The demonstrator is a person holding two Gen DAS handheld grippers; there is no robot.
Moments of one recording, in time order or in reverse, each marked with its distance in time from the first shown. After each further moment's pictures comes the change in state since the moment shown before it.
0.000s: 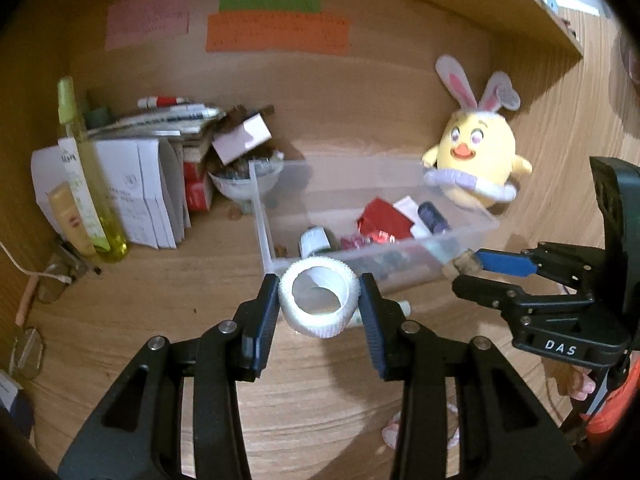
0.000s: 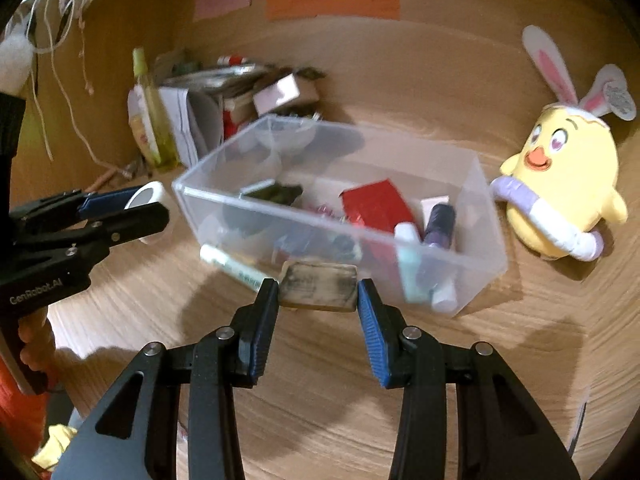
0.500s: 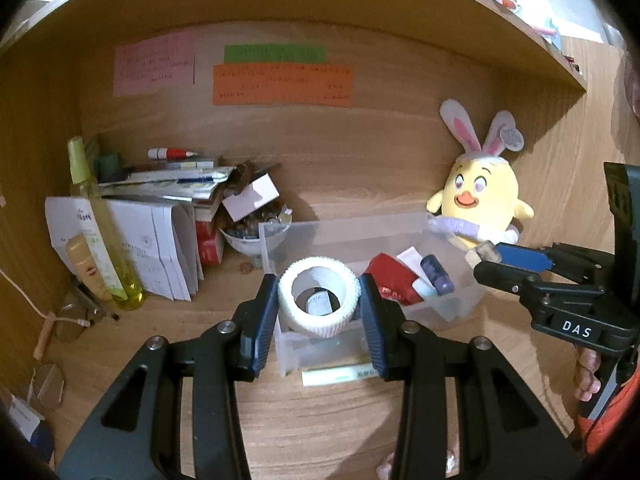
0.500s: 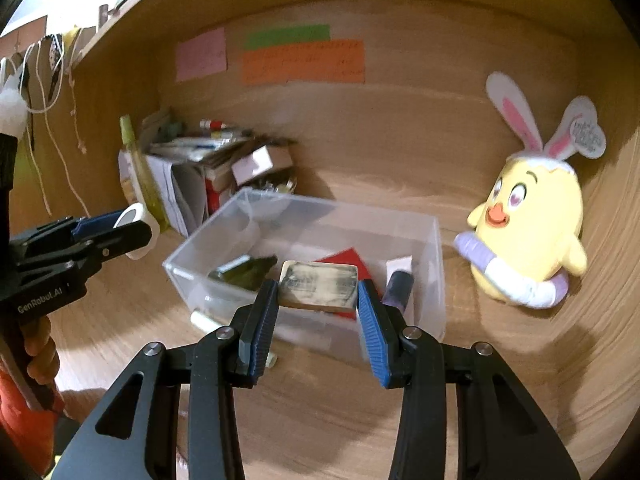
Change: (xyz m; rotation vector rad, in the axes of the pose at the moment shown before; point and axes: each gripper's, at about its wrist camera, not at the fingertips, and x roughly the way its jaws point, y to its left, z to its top) left arm -0.014 -0.005 0.039 0.006 -0.105 0.038; right arm -0.036 -0.023 0.036 0.033 -0.148 -0.036
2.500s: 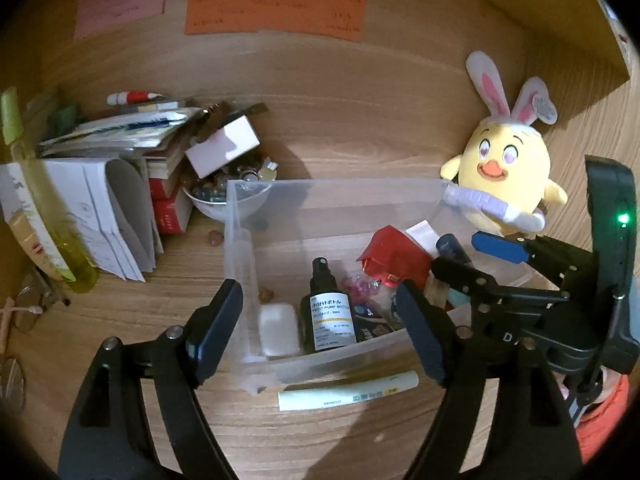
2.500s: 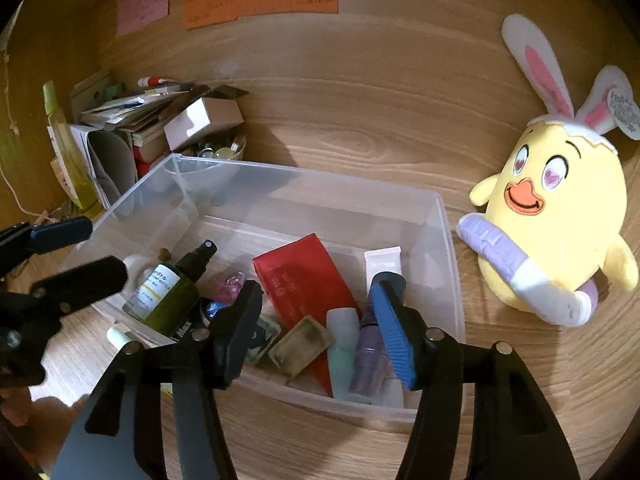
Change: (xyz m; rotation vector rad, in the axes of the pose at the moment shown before) left arm 0.078 -0.002 -0.003 -0.048 0.166 -0.025; right arm 0.094 -0.020 0.005 0.005 0.142 -0.101
